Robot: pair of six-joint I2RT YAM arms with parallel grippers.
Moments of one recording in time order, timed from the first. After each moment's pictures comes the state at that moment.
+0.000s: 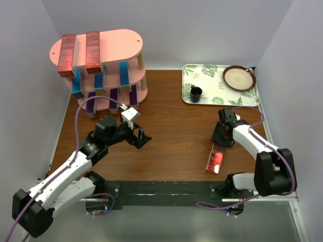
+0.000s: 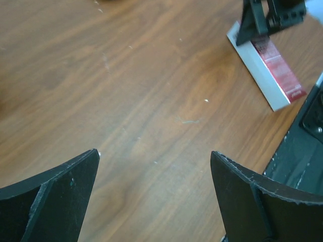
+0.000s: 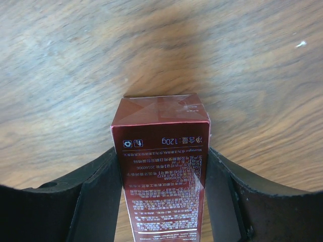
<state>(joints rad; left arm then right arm) -0.56 0.82 0.59 -0.15 0.33 -0.11 0.16 1.32 0.70 -0.64 0.21 0.56</state>
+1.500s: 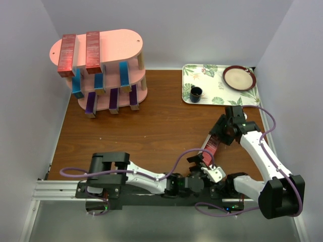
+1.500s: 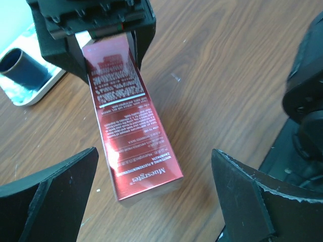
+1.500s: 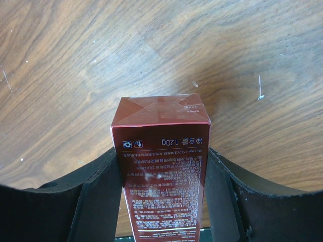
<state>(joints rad) -1.63 1.88 1.03 0.60 -0.80 0.16 0.16 1.09 0.79 -0.77 0.06 0.79</state>
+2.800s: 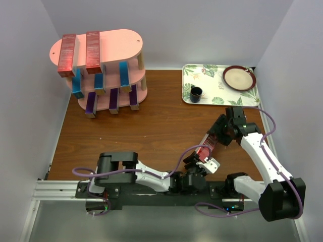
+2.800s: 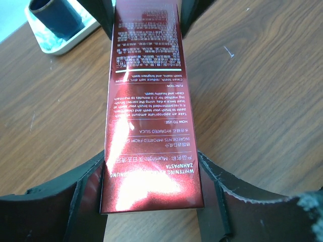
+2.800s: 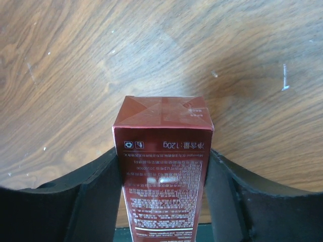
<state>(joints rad) -1.59 1.98 1.06 0.55 -1.00 0.01 0.16 1.06 0.78 -0.75 -0.01 0.84</state>
